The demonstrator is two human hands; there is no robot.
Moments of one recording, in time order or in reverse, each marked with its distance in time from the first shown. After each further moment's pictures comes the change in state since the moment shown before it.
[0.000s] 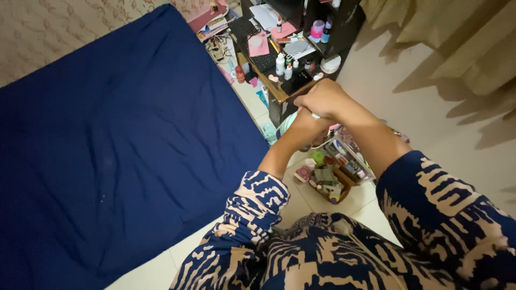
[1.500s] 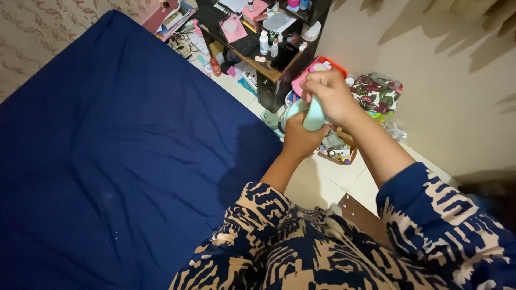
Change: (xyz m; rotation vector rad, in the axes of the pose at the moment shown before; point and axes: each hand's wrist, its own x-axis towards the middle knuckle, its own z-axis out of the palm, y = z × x) left_hand -0.117 -0.032 -0.087 0.169 0.082 0.311; right_hand -0.086 -0.081 0.085 0.717 0.222 -0.187
